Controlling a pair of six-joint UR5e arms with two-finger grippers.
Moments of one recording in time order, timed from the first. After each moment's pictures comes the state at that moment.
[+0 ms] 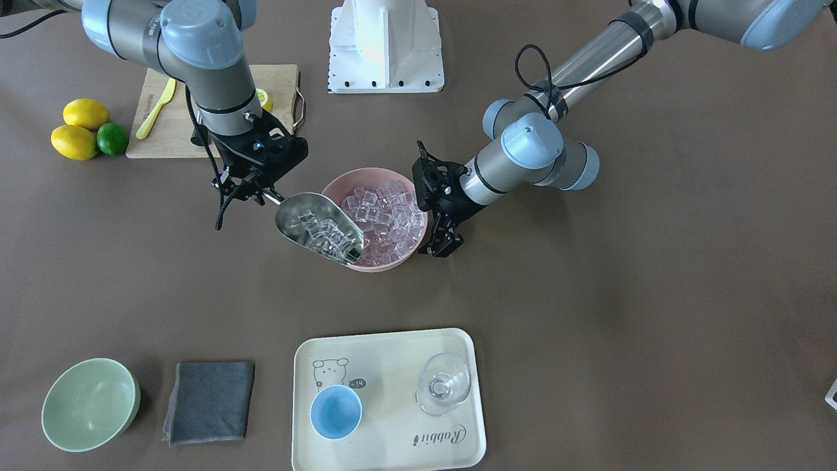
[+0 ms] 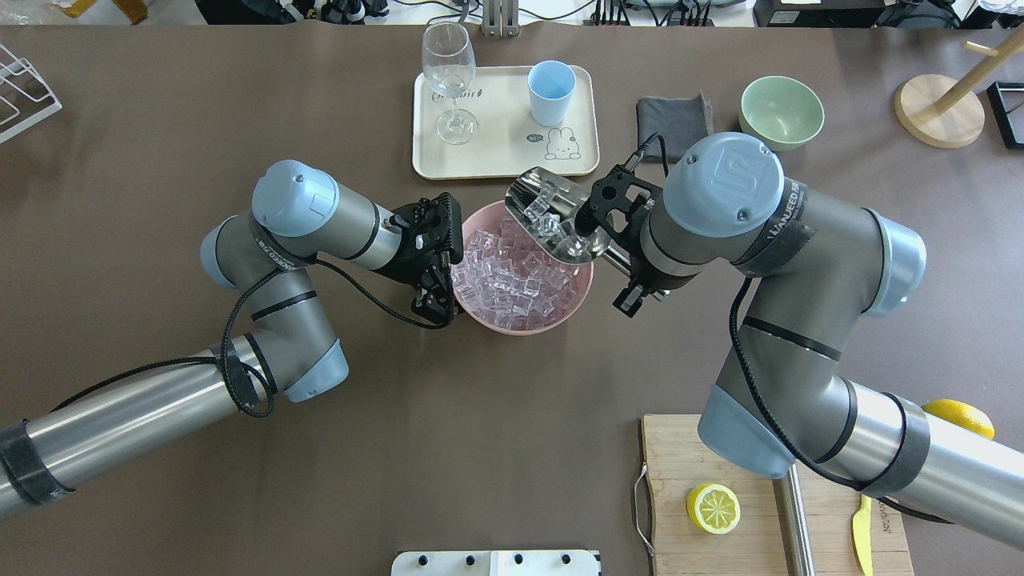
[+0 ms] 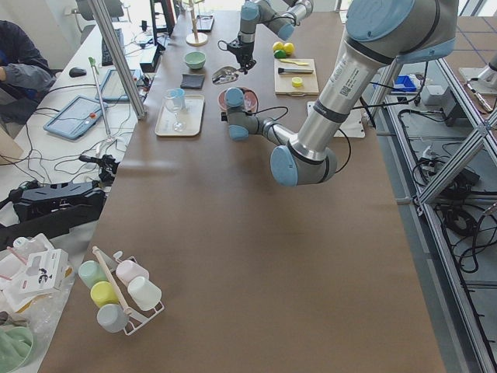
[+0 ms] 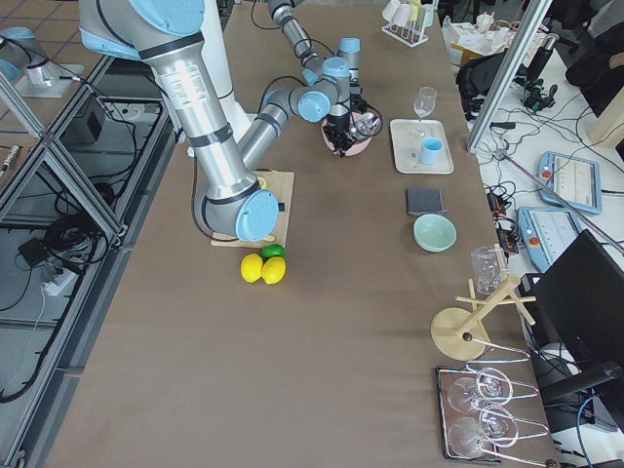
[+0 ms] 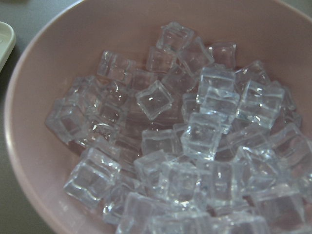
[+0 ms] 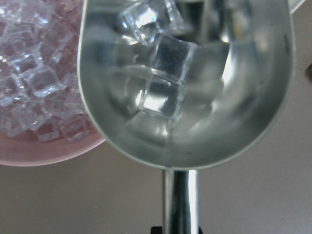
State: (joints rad) left arm -0.61 -2.25 -1.24 -2.52 -2.11 0.08; right arm 0.66 -1.08 1.89 -1.69 1.91 0.25
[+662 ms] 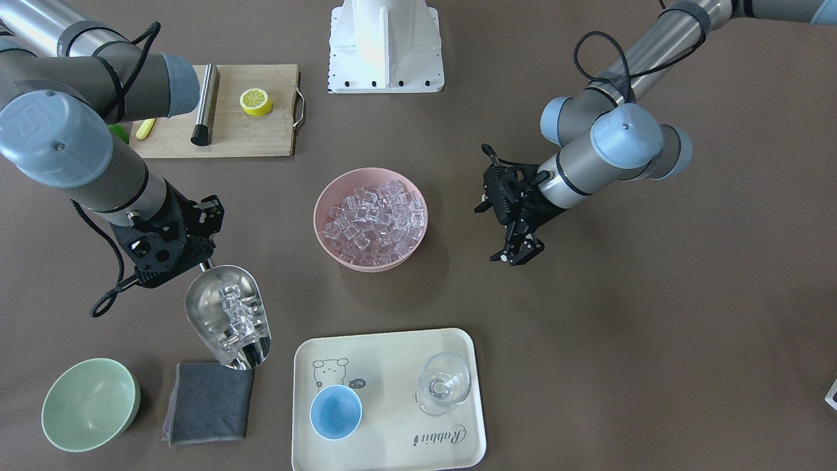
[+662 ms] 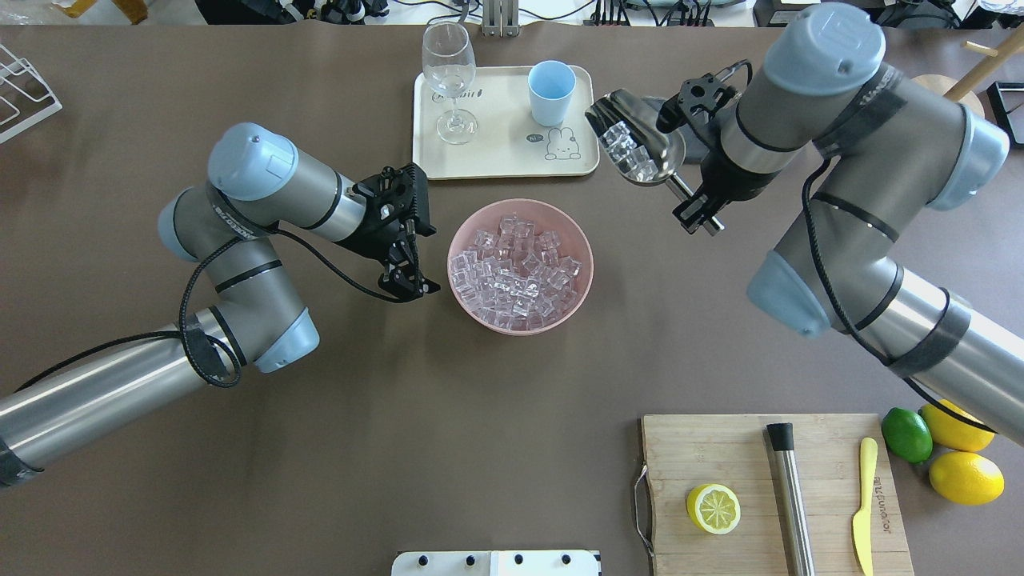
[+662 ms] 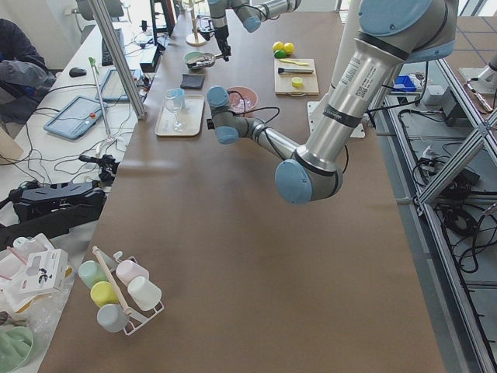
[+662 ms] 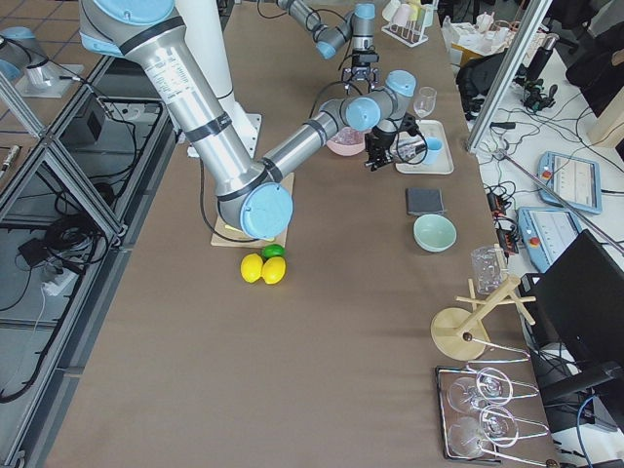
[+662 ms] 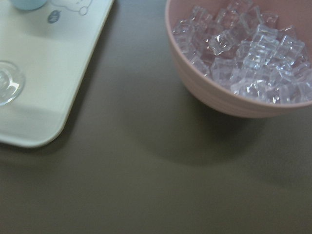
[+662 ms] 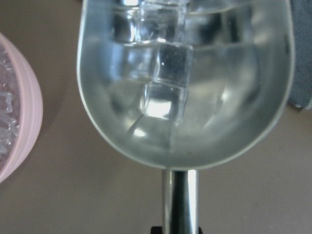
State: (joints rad) left arm -0.79 -2.11 -1.44 -2.31 -2.27 0.08; right arm 0.94 -0.98 1.63 -1.75 2.26 0.26
